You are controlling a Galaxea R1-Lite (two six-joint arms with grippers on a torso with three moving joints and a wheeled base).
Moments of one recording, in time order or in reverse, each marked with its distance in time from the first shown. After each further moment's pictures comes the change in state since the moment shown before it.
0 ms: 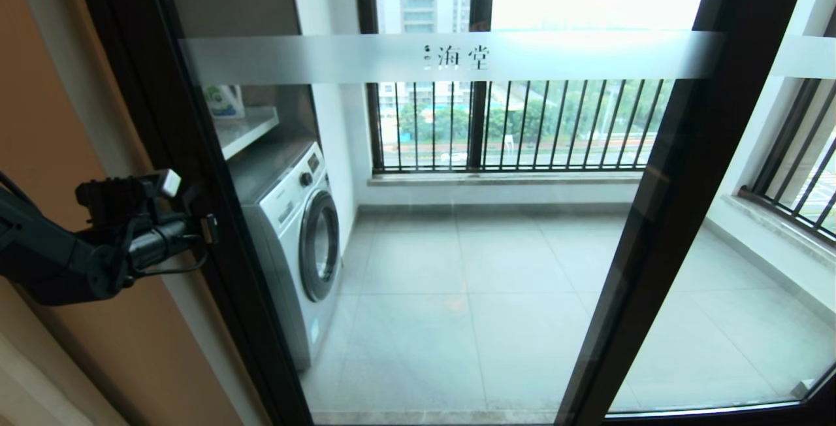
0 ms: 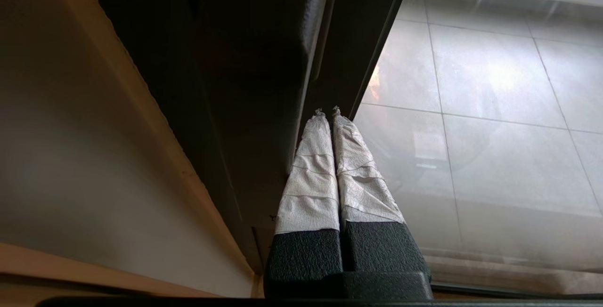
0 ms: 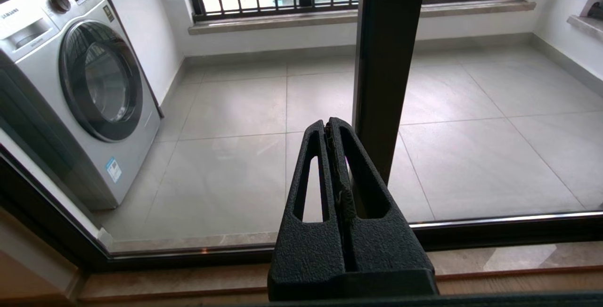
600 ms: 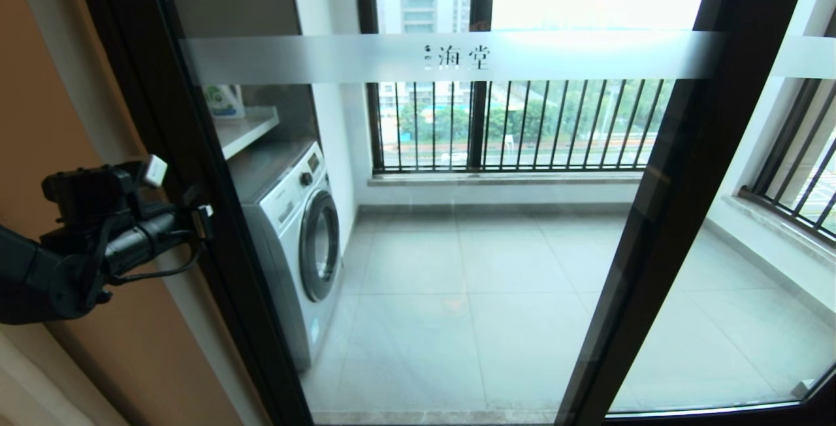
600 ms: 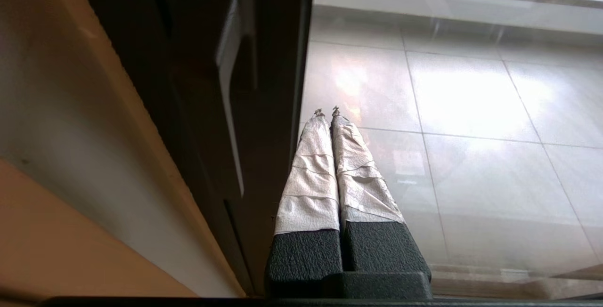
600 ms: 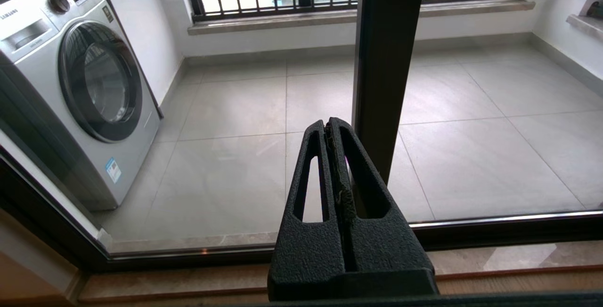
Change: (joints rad) left arm -0.050 -0.194 0.184 -0.098 -0.006 -0.012; right arm 0.000 0.000 0.000 0.000 0.000 0.000
